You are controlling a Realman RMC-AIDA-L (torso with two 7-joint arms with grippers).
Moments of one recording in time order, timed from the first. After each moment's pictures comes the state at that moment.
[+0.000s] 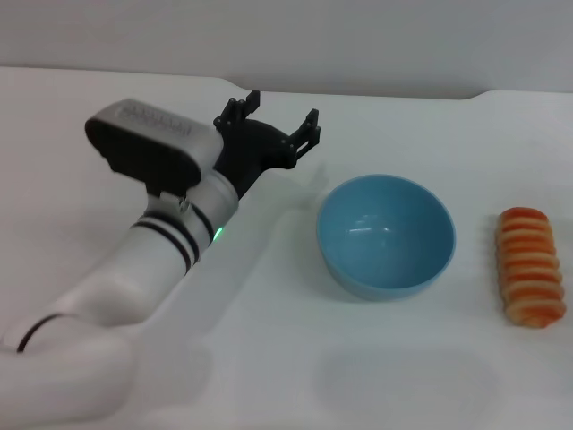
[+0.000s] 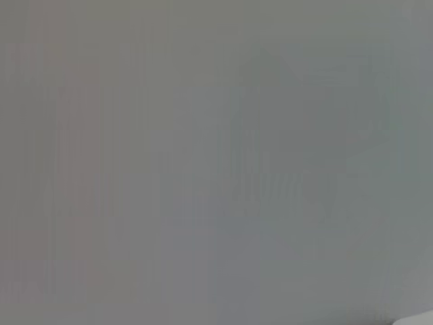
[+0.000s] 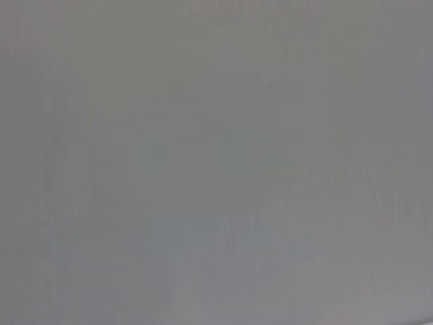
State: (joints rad) left arm -0.44 -2.07 2.46 0.73 2.06 -0.62 -2.88; right arm 0.45 2.08 -0.55 0.04 -0.69 -1.08 0.29
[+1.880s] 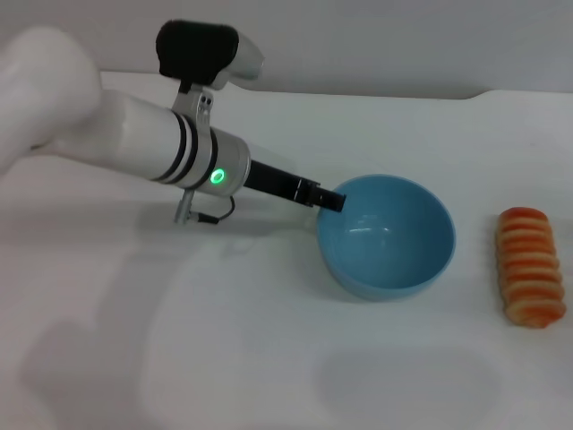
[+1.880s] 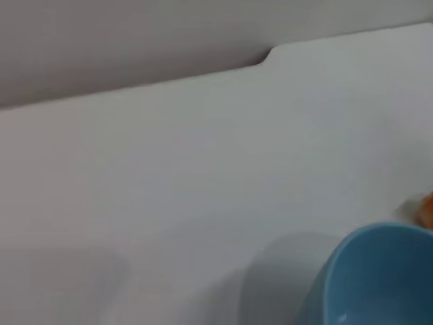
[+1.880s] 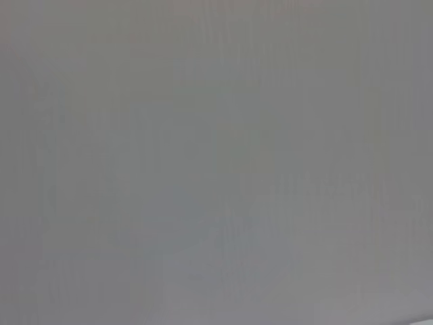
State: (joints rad) left arm -0.70 -2.07 1.61 0.76 2.06 0.84 -2.56; right arm 0.45 2.08 -0.55 0.03 -0.68 -1.07 0.28
